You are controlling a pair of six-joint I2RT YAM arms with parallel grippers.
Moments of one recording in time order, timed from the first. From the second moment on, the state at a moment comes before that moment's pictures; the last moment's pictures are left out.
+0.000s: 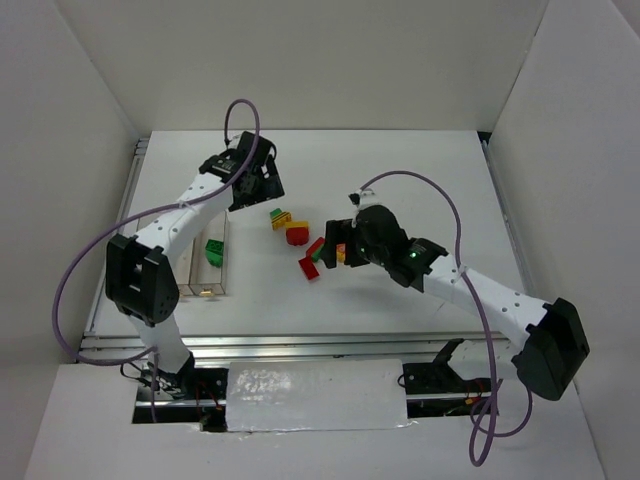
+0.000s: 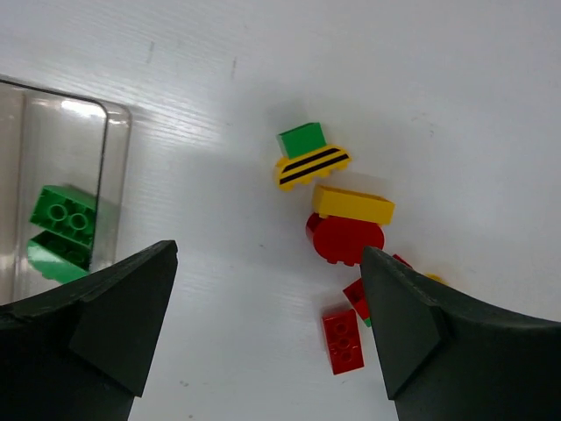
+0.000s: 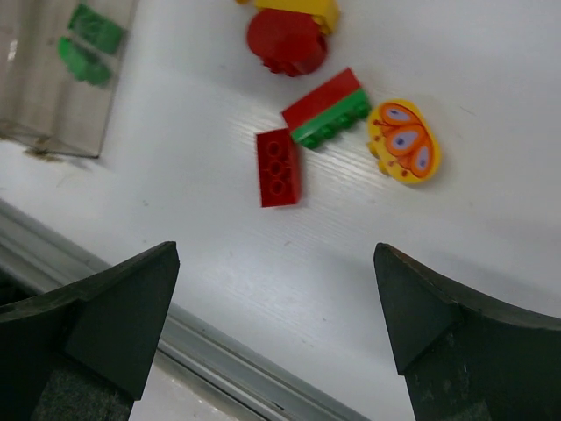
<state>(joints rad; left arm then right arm) -0.41 1.75 1.62 -0.82 -0.32 -0.68 0.75 1.20 0.91 -0.29 0.05 0.49</state>
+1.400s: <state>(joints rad) -0.71 2.09 1.56 -0.57 -0.07 -0.27 0.74 0.84 0.81 -0.48 0.25 0.69</state>
